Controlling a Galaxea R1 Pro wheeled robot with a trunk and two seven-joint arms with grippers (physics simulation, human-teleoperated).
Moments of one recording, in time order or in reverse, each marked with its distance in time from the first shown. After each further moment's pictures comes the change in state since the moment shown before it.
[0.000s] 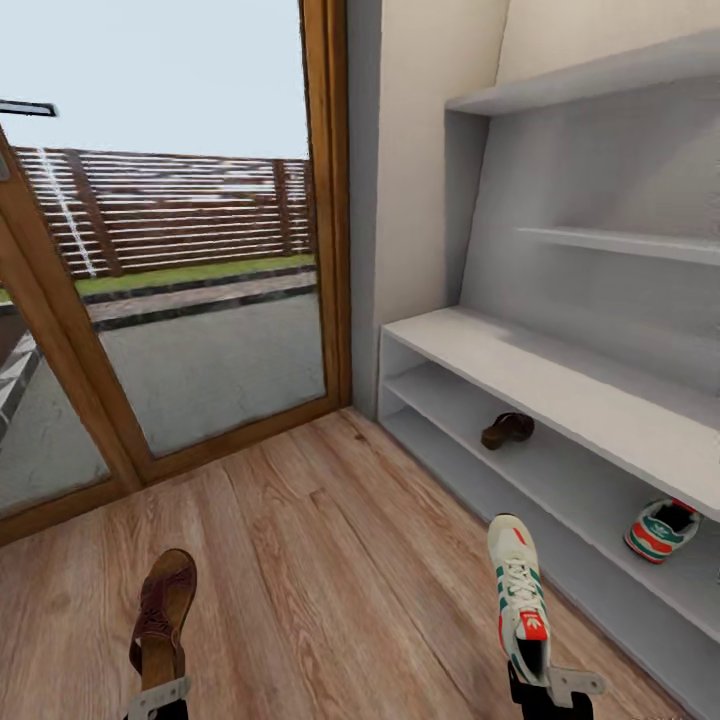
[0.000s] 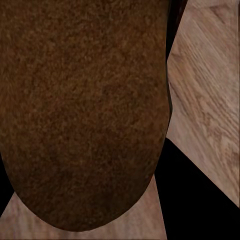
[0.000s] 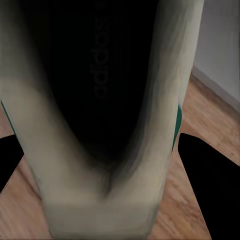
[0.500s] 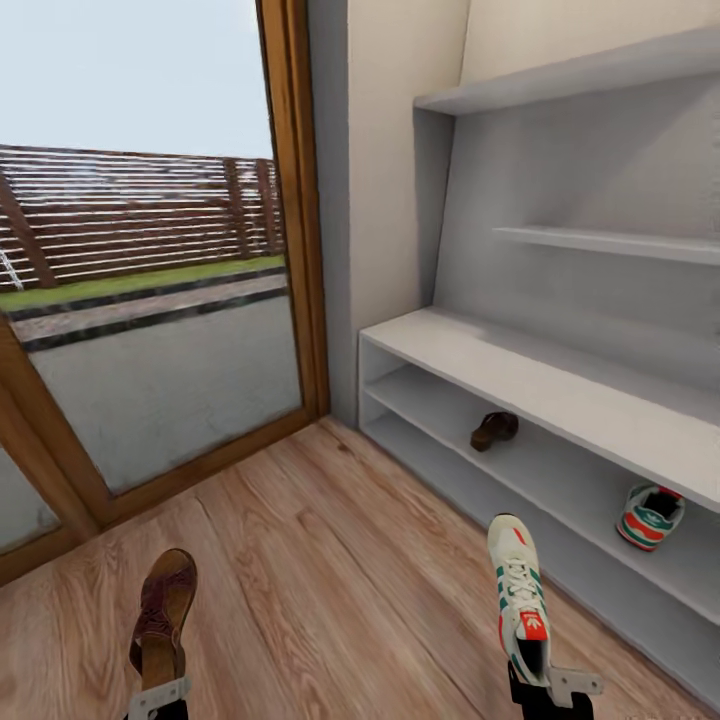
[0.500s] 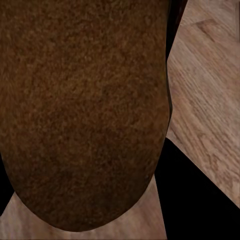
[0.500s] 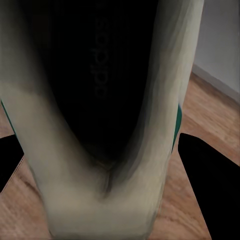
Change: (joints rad) left arm 0.000 0.000 0.000 0.000 -0.001 0.000 0.000; right arm 0.000 0.000 0.000 0.000 0.000 0.000 0.000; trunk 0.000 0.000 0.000
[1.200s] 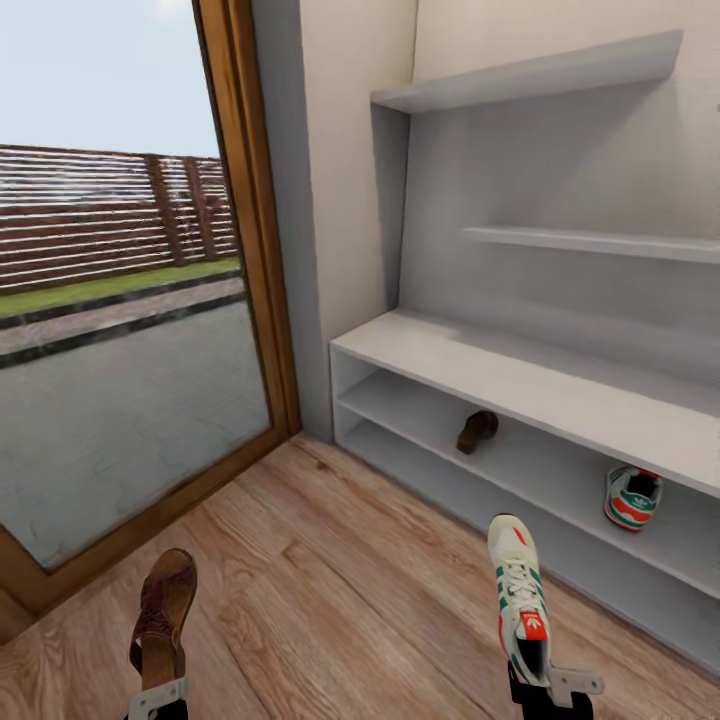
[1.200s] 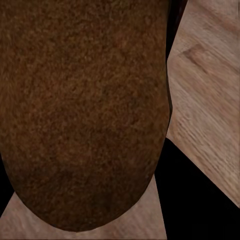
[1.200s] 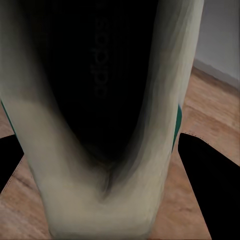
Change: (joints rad) left arm 0.000 0.000 0.000 0.000 0.000 0.000 0.000; right arm 0.000 0.000 0.000 -0.001 0.000 0.000 0.000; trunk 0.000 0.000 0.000
